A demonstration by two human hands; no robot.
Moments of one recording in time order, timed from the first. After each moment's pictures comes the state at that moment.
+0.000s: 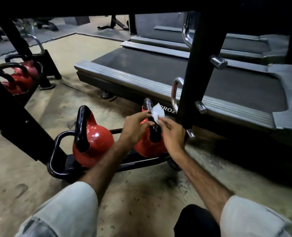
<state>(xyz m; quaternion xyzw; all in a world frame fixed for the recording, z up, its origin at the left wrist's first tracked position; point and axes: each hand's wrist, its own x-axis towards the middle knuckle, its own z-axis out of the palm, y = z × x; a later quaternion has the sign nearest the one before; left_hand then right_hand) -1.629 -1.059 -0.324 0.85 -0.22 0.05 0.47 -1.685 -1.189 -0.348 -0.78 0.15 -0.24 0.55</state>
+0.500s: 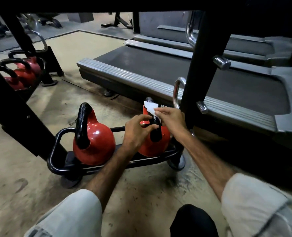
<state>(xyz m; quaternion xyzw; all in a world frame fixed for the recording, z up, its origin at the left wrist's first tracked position) -1.652 -1.063 -0.331 0.85 -0.12 0.07 0.50 -1.648 -1.209 -0.322 -0.79 0.12 -0.11 0.59</state>
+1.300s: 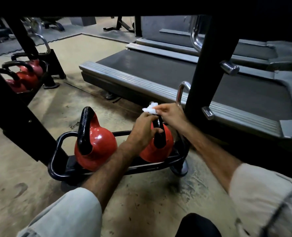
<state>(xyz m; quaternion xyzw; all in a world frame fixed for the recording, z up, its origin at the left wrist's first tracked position) -1.638 -1.068 -0.304 0.91 -0.22 0.00 0.36 -1.603 -1.222 -0.316 -0.89 0.01 -0.10 0.44</state>
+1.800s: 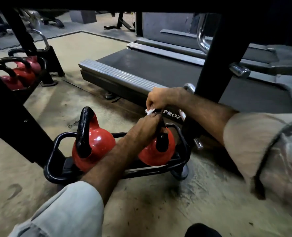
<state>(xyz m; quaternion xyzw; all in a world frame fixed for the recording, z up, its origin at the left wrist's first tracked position) -1.615 -1.064 -0.297 0.91 -0.35 0.03 0.21 -1.517 -1.189 -0.242 -0.96 -0.22 0.16 -0.08</state>
